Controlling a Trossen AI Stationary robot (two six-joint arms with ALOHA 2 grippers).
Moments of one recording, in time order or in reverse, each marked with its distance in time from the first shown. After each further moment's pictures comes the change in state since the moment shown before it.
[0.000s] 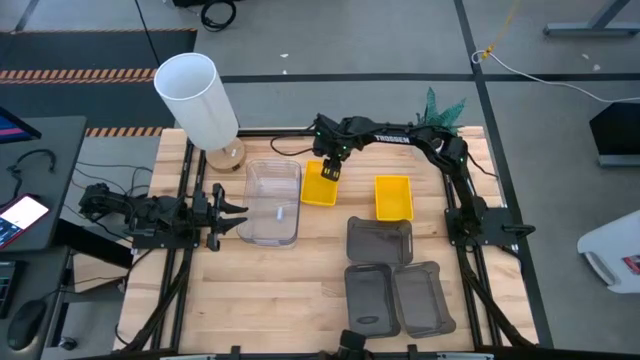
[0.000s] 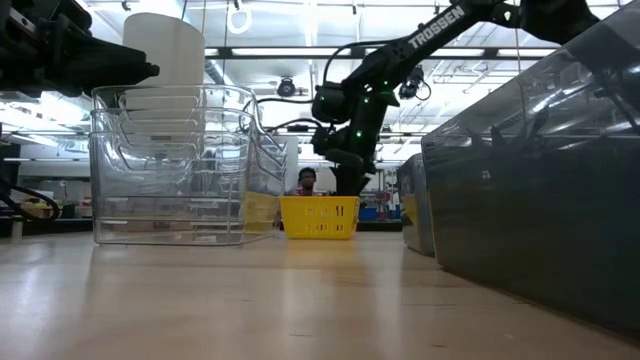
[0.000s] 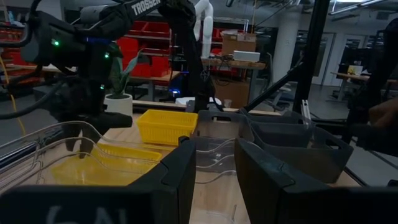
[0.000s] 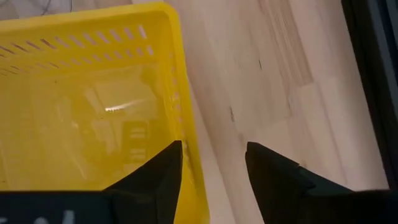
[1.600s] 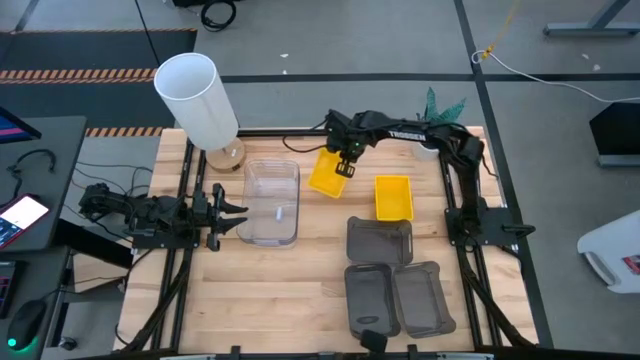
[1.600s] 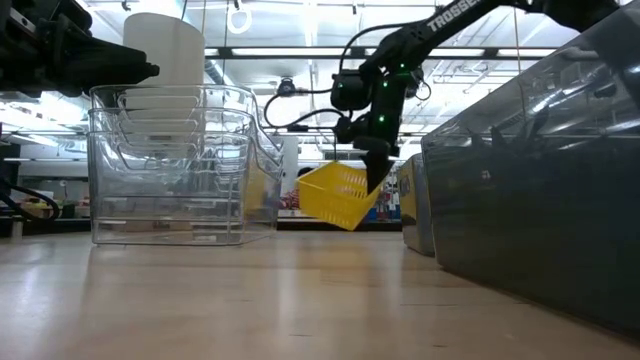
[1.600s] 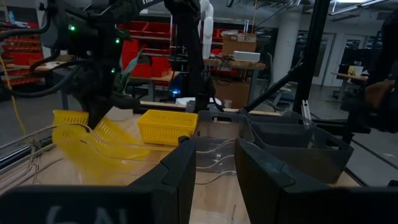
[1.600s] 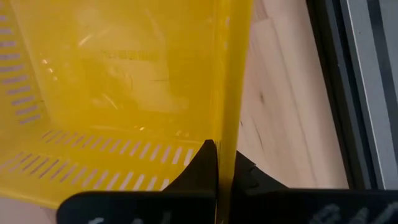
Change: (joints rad) left arm 0.000 0.000 0.000 0.001 0.000 0.000; right arm -0.023 -0.138 -0.087 -0.125 0.097 -0.014
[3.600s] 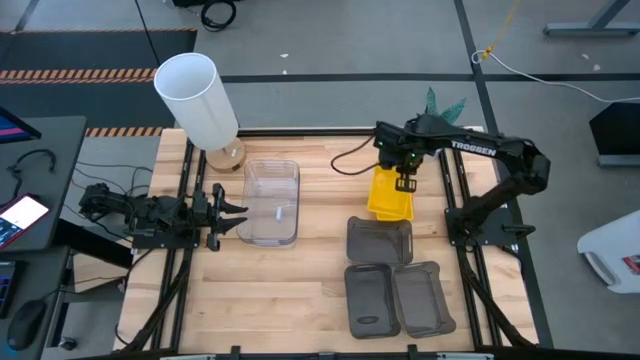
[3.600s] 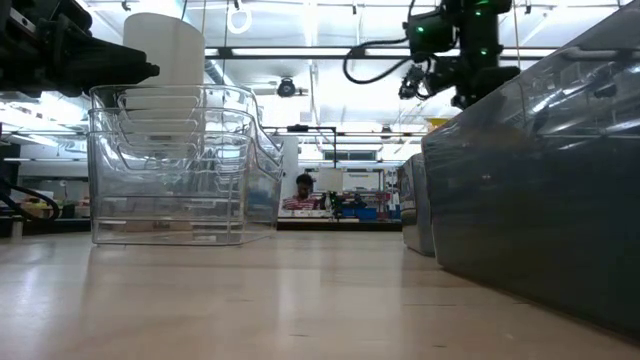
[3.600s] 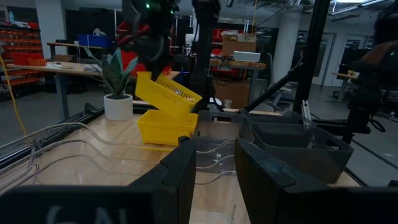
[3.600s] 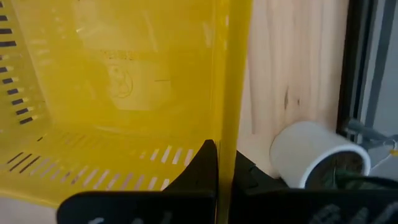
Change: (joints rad) left arm 0.000 0.000 0.000 0.000 0.000 0.000; right arm 0.049 -0.531 -0.329 -0.430 0.069 -0.070
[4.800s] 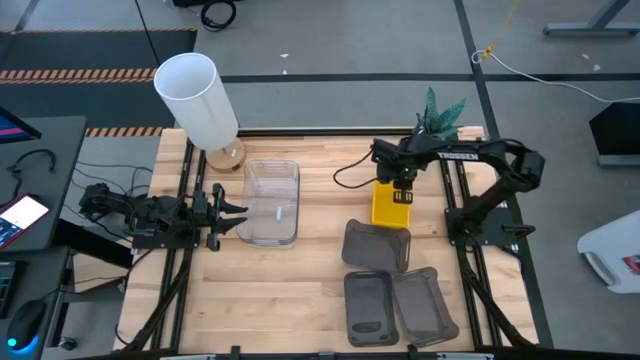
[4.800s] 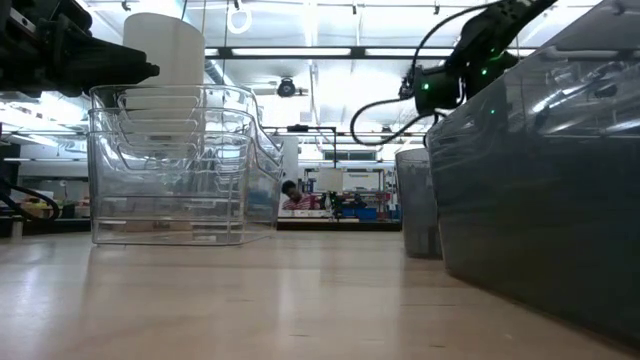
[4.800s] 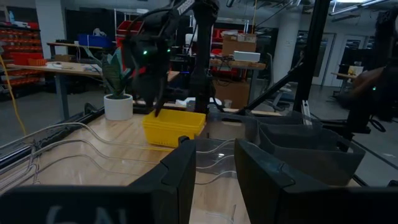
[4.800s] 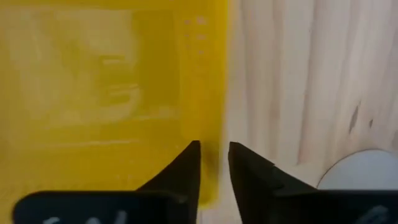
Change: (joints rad) left arm 0.000 0.000 0.000 0.000 0.000 0.000; right arm -0.037 0.053 -0.312 0.327 -0.031 -0.067
